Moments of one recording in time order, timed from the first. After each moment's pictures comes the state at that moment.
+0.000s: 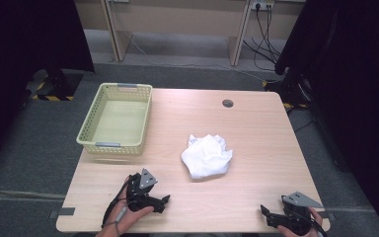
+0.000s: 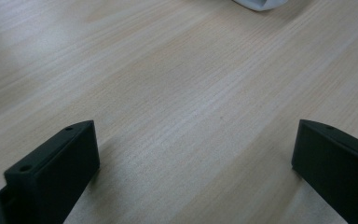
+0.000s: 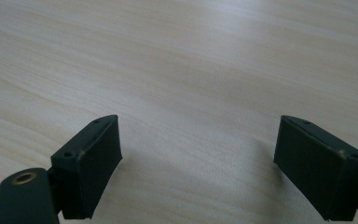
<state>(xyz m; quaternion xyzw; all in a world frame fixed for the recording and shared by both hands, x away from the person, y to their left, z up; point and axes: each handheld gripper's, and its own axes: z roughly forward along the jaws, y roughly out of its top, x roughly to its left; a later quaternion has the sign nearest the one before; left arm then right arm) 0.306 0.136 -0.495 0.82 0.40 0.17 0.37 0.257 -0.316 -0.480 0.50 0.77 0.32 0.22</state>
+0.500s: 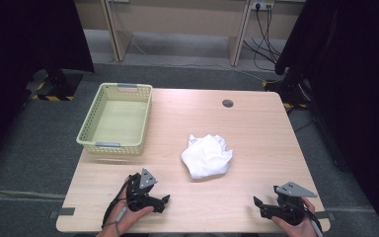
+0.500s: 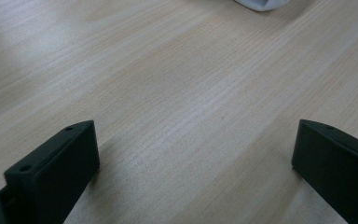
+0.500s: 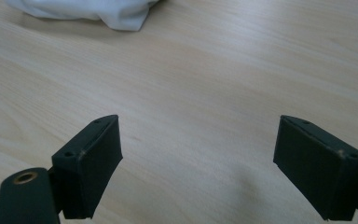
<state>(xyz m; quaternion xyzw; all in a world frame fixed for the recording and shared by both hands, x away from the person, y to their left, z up) 0.307 0.136 -0.495 0.82 0.40 0.17 0.37 0.276 -0.297 -0.462 0.47 0.78 0.35 0.21</state>
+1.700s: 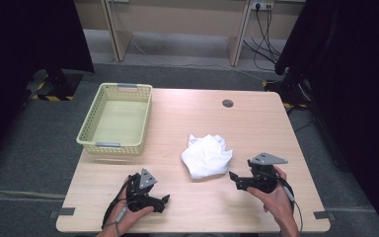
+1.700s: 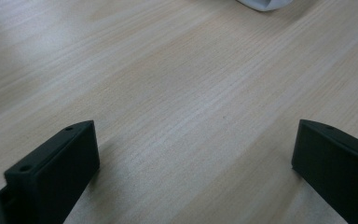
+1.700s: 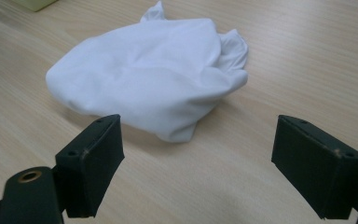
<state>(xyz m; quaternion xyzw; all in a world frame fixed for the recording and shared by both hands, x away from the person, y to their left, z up) 0.306 0.136 -0.495 0.82 0.40 0.17 0.37 0.343 -0.231 -0.430 0.42 0.80 0.38 0.19</state>
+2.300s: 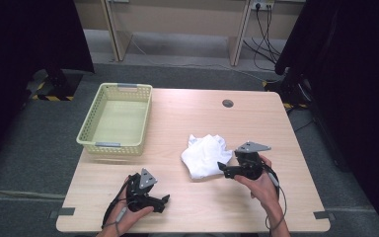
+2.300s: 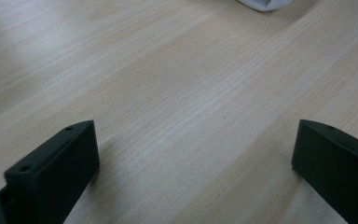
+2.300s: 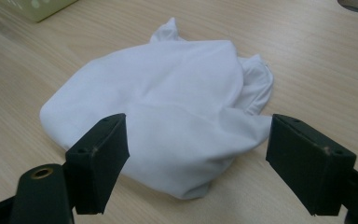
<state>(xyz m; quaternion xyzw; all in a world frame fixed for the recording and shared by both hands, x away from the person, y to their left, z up) 0.306 0.136 -0.495 0.82 0.40 0.17 0.37 0.378 -0.199 -0.430 0.41 0.81 0.38 0.18</state>
